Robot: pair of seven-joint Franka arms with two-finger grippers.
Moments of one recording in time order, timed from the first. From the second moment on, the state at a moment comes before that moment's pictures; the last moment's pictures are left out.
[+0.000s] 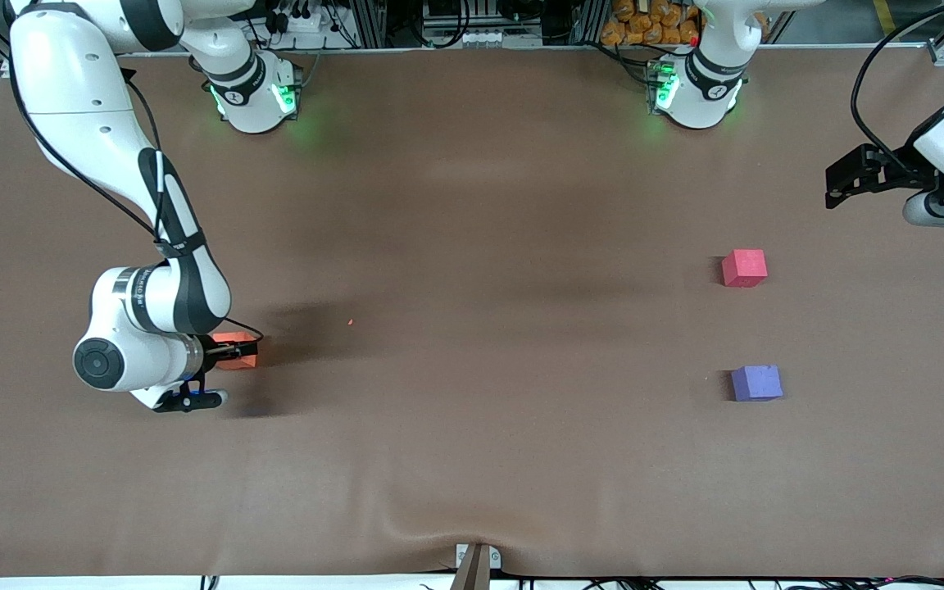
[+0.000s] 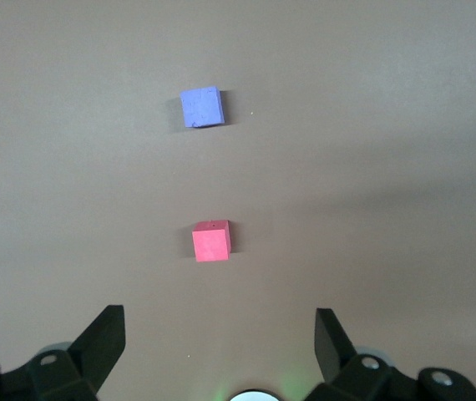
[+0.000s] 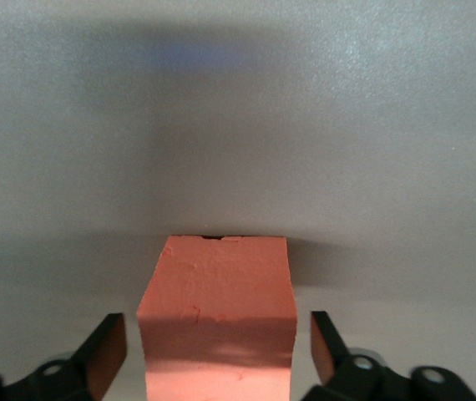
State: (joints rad) left arm 0.02 0.05 -0.15 -1.43 0.04 1.43 0.00; right arm 0.14 0.70 -0.10 -1.61 0.12 2.02 -0.10
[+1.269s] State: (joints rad) left arm 0.02 0.05 -0.14 -1.43 0.04 1.42 0.00; right arm 0.52 0.66 -0.08 -1.52 0.22 2.06 0.16
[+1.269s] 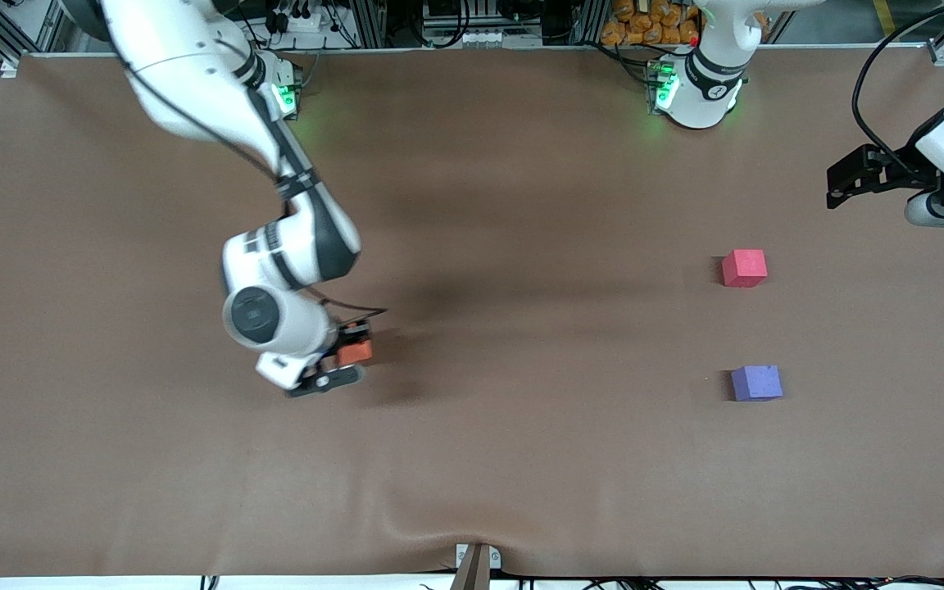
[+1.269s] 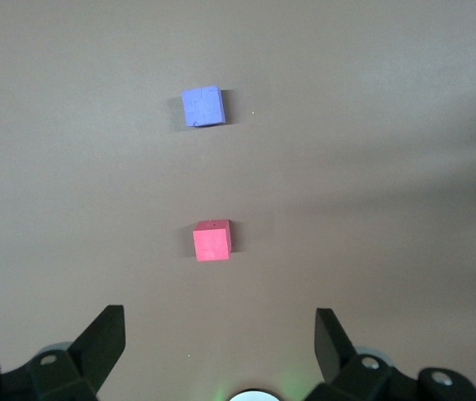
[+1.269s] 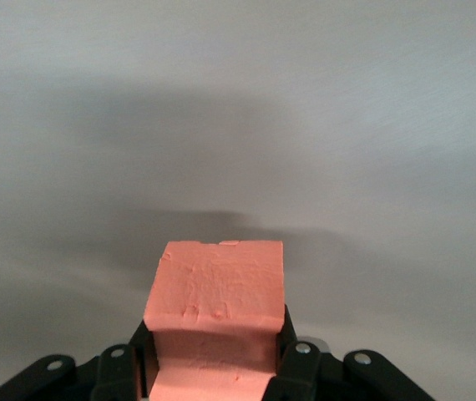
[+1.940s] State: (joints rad) left arm 0.02 0.06 -0.14 -1.43 0.04 1.42 0.00; right arm 0.69 0.72 -0.08 -1.51 0.44 2.12 0.25
